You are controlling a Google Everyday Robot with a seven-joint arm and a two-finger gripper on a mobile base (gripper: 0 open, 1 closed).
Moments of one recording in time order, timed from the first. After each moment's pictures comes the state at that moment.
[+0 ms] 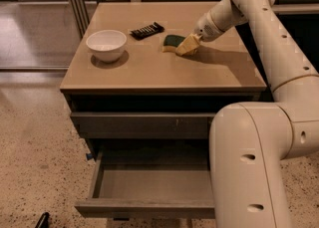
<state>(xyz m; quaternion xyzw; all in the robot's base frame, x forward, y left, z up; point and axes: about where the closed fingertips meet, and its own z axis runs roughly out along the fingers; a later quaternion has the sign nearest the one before) 0.794 -0.110 0.816 -0.48 0.80 0.20 0.30</state>
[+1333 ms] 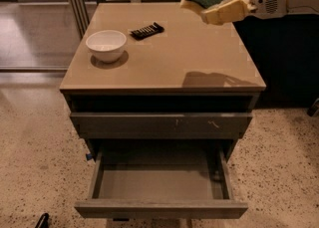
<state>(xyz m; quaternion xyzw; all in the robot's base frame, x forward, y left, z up) 0.642 -0.142 1.023 -0.47 0.67 0.21 0.54</state>
